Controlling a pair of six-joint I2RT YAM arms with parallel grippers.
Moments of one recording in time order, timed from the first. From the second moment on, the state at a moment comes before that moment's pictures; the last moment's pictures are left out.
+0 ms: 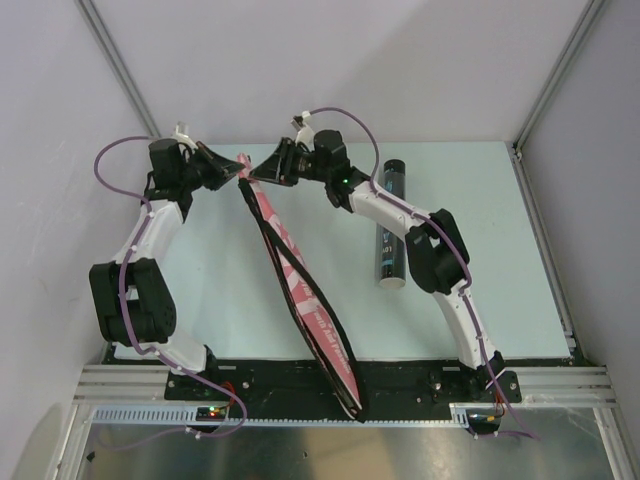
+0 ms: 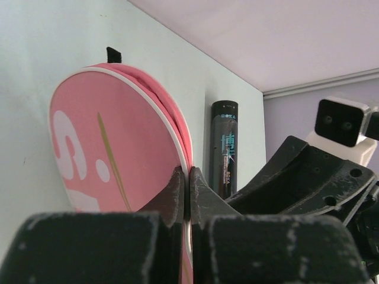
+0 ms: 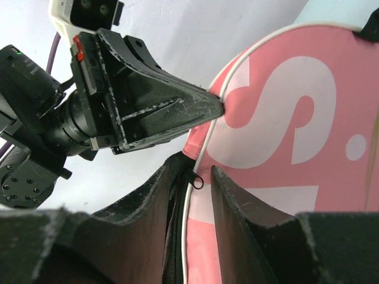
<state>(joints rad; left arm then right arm) 0.09 1.58 1.22 -0.02 0.56 -0.78 0.67 2.32 2.02 0.25 -0.59 0.96</state>
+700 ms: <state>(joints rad) 0.10 1.58 1.20 0.00 0.56 -0.79 0.67 2.32 1.85 0.43 -0.59 1.07</state>
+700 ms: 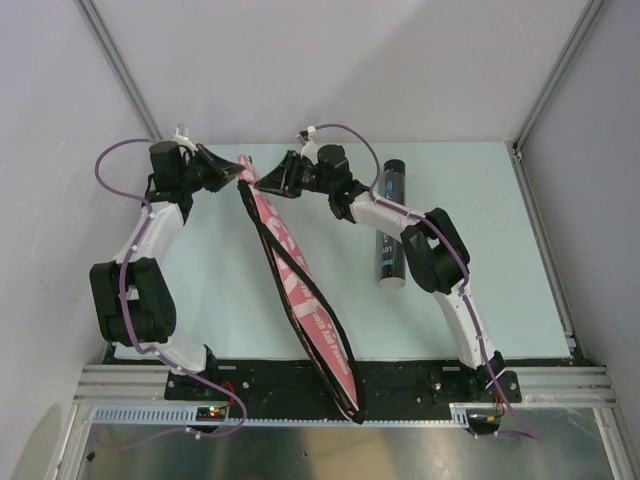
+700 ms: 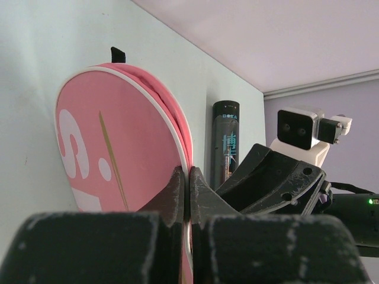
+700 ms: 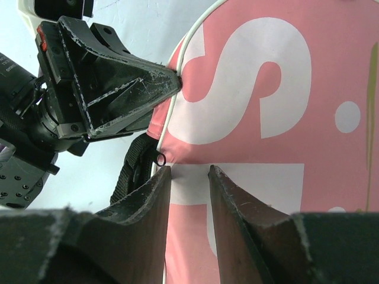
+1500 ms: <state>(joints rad) 0.10 1.58 1.20 0.01 0.56 -0.79 0.68 2.31 1.84 0.47 -0.59 1.11</state>
